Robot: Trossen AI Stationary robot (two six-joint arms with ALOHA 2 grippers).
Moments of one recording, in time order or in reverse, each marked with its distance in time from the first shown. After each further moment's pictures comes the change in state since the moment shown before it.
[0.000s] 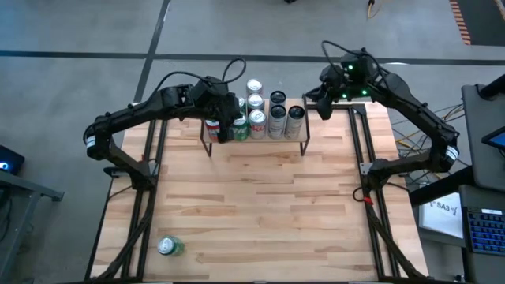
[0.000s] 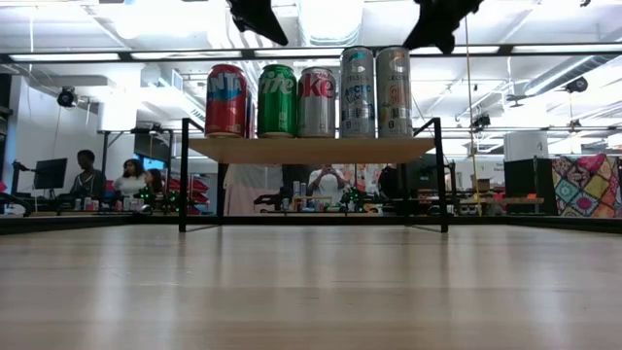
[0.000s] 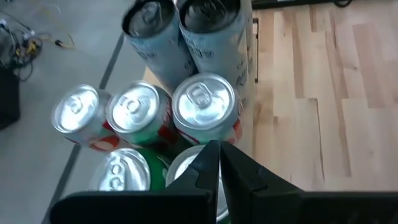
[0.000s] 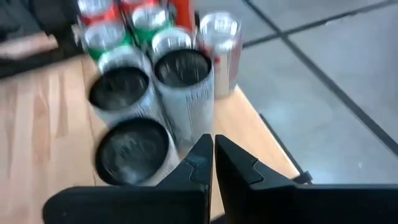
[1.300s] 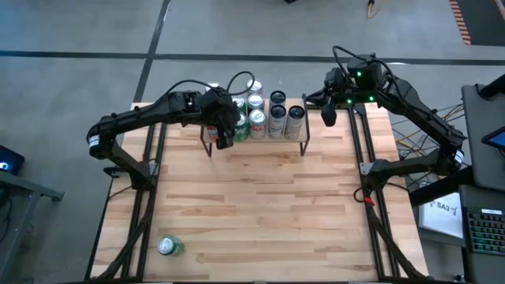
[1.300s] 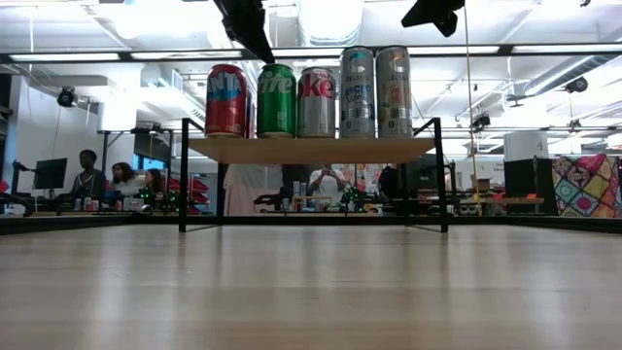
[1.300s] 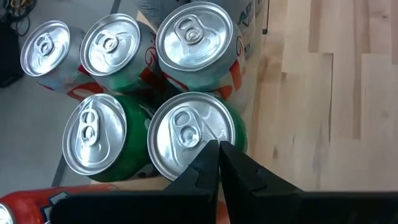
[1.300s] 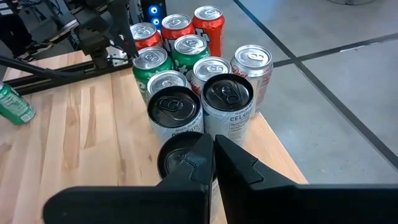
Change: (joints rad) left arm -0.041 0.033 -0.018 -0.130 -0.108 -0.066; right arm 0.096 -0.073 0.003 0.033 0.002 0.047
